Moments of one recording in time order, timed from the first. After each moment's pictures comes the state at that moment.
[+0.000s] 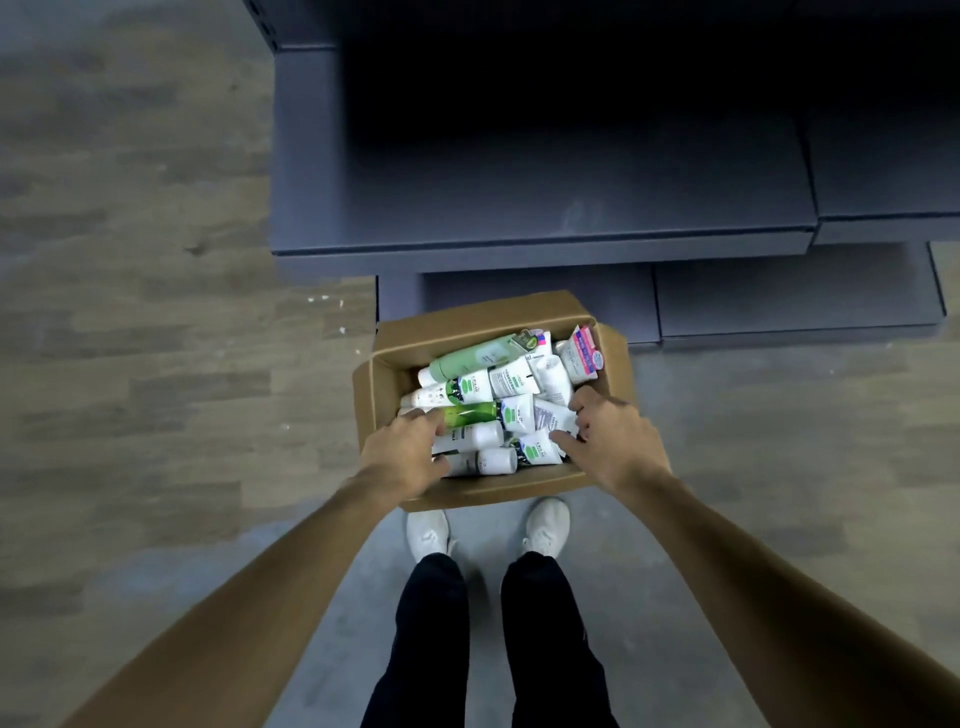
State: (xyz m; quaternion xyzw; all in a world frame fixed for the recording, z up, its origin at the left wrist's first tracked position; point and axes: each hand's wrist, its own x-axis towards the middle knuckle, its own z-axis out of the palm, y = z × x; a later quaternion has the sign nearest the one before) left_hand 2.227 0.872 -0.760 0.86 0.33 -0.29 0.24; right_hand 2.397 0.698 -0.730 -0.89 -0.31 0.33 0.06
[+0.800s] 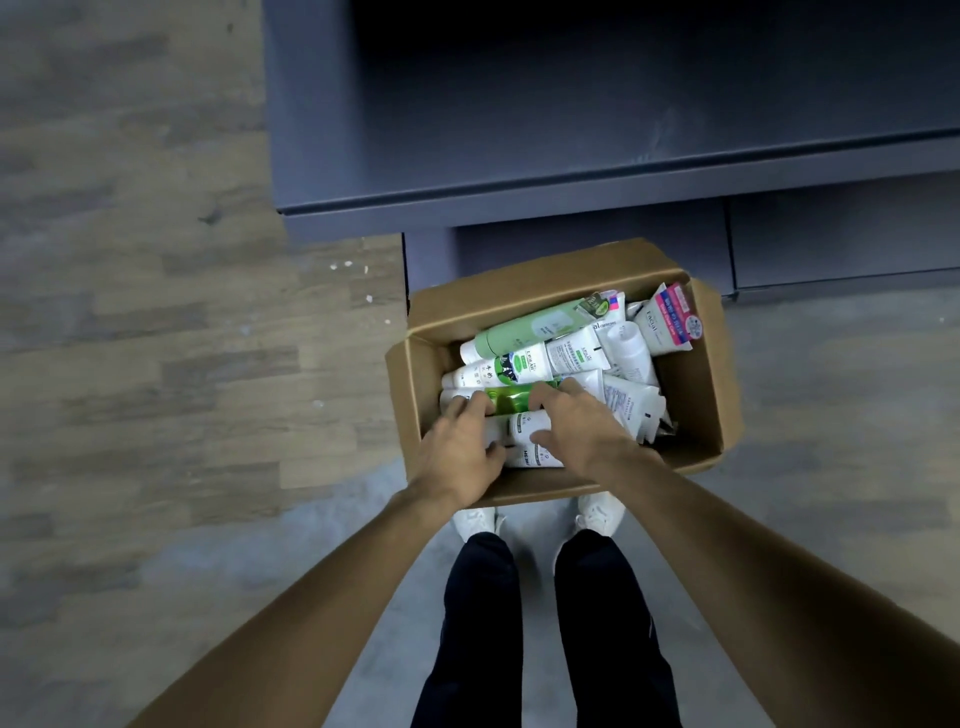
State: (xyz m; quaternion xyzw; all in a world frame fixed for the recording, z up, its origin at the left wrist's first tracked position) left_hand 2.210 0.877 -0.822 0.84 0.37 -0.23 0.34; right_hand 2.344 0.777 -0.824 -0.81 -0.37 0.46 0.04
